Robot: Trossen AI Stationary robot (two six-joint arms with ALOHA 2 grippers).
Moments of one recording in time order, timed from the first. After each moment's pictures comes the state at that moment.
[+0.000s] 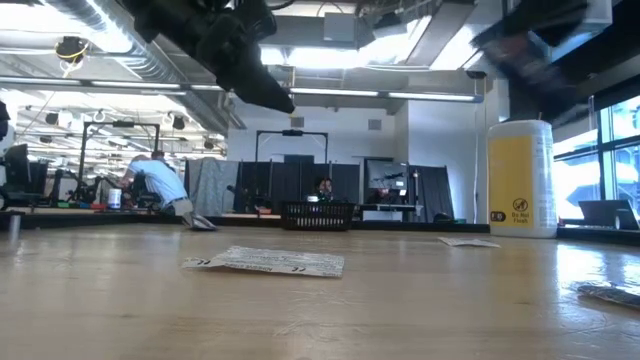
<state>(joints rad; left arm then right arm) 0.14 1.31 0.82 -0.09 0.02 0.13 0.68 1.17 0.92 -0.61 0.65 0.65</state>
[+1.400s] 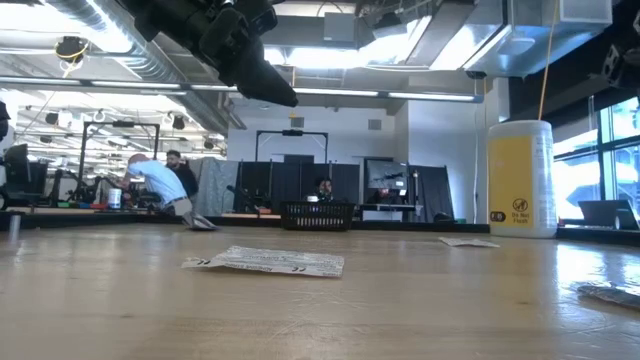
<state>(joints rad) 0.14 1.30 0.82 -0.05 0.02 0.13 1.24 0.70 0.48 -0.29 0.79 0.88</state>
